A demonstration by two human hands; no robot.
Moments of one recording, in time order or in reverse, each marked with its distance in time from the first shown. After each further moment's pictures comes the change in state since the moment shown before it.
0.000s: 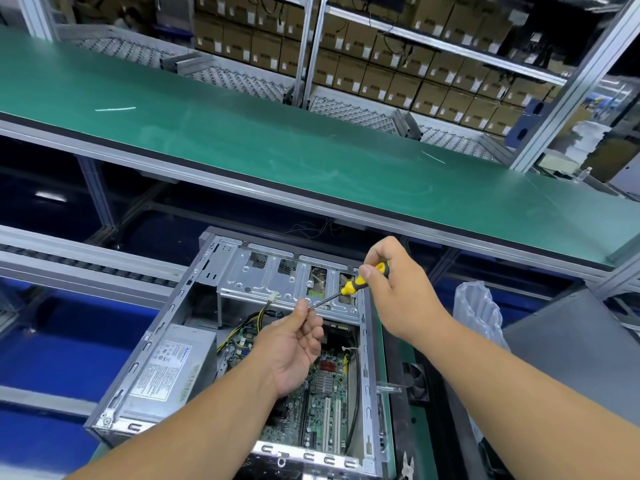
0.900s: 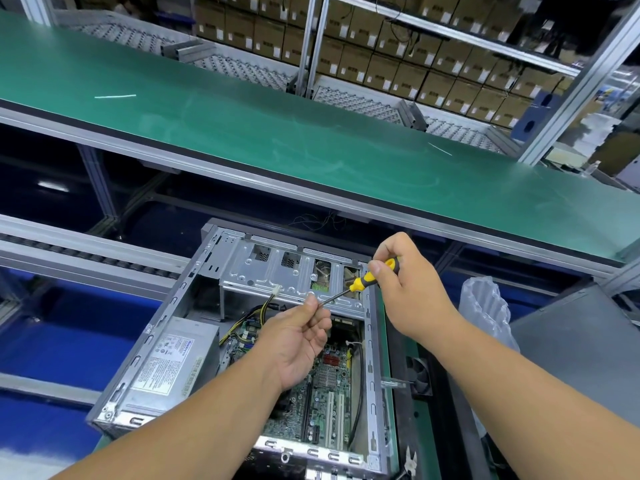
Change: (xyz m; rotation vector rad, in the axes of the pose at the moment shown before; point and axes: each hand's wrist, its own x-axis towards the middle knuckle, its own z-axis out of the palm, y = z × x) left_hand 0.007 -0.001 -0.002 0.006 -0.012 0.006; right_hand -0.001 0.005 0.002 0.010 0.034 -0.020
